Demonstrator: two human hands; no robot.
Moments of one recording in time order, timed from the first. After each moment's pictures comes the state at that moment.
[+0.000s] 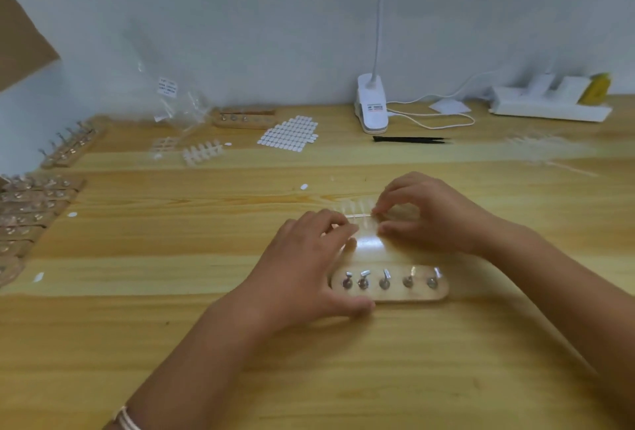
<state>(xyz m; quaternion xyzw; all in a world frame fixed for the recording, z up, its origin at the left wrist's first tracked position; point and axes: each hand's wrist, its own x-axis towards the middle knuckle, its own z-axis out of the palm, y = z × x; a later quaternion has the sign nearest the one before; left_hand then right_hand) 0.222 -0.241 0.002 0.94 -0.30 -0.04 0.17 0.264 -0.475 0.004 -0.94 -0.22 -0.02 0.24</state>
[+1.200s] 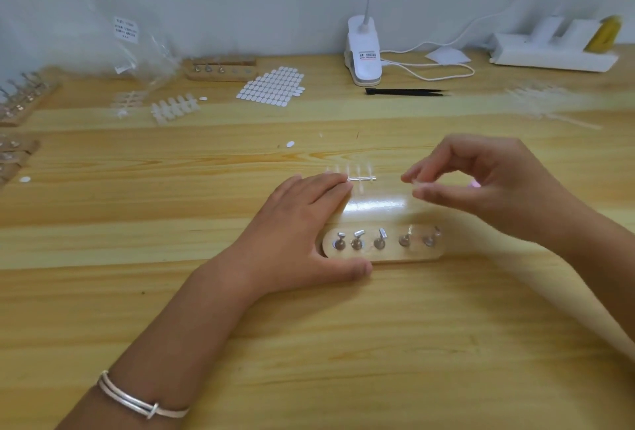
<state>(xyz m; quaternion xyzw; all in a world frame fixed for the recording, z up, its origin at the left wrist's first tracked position) 0.230 -0.239 -0.018 0.92 -0.34 -0.05 0.18 0.210 -0.498 0.015 -0.86 -0.17 -0.06 0.47</state>
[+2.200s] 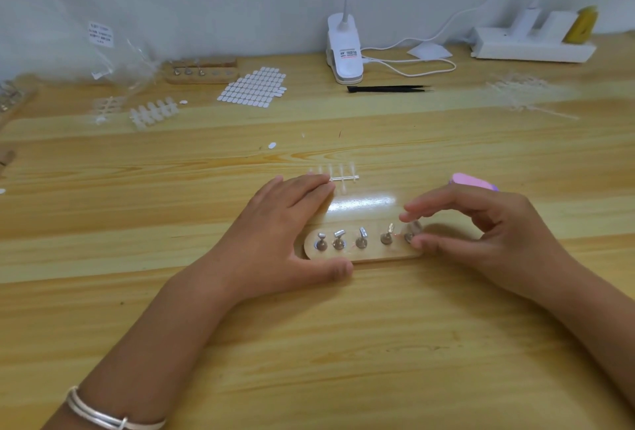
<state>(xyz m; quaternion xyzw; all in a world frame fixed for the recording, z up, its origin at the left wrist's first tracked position) 0.231 -0.238 -0.020 0.92 -0.34 -0.06 0.19 0.165 -0.505 -0.018 -0.86 -0.16 -0.09 0.48</state>
